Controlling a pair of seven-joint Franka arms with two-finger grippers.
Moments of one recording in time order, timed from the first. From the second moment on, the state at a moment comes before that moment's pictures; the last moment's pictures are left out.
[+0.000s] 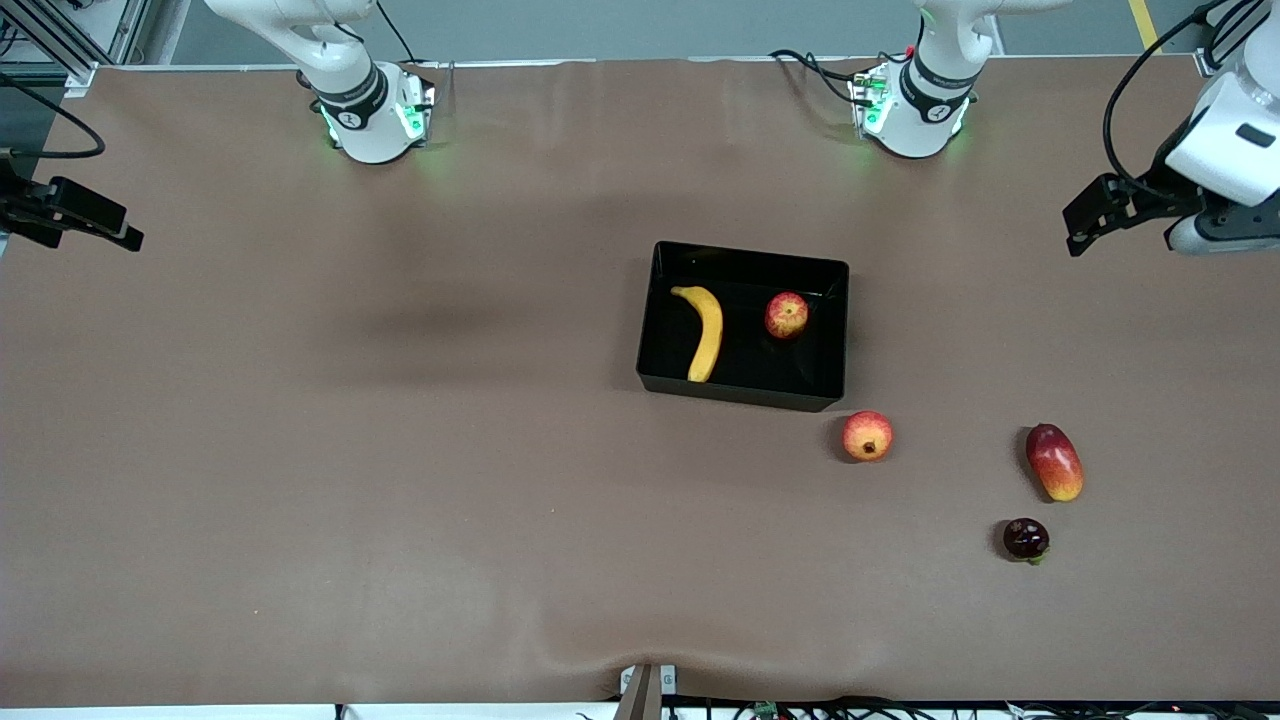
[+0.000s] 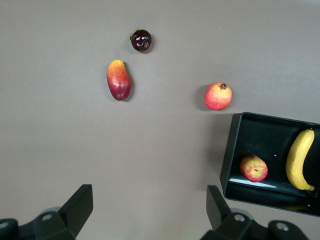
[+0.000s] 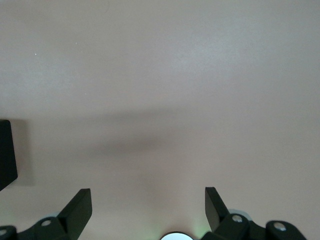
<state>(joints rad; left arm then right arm) 0.00 -0.10 -0.13 -1.64 0.07 1.59 -0.15 -0.02 -0.02 -0.07 -1.54 0.08 1.44 0.01</state>
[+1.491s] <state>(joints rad) 0.00 -0.09 -0.13 -1.64 0.04 1.56 -0.14 -0.01 -0.02 -0.06 -1.54 0.03 1.47 0.01</state>
